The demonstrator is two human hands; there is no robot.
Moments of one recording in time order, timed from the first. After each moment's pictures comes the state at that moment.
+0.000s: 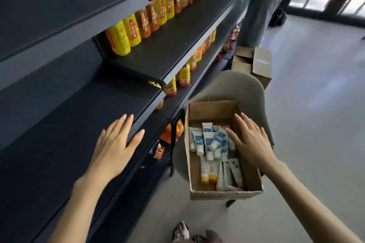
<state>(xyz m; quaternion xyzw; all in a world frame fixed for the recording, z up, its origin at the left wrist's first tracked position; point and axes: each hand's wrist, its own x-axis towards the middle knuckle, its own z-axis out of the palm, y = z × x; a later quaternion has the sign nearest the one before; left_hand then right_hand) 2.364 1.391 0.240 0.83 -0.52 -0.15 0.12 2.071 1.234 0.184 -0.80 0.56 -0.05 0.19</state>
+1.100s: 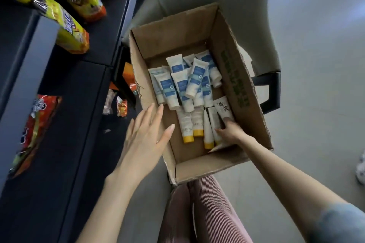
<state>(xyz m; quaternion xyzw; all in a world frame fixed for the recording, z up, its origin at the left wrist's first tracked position) 2.286 1.253 0.006 0.70 -0.61 -0.36 0.00 2.041 1.197 -0.131 -0.50 0.71 0.17 0.47</state>
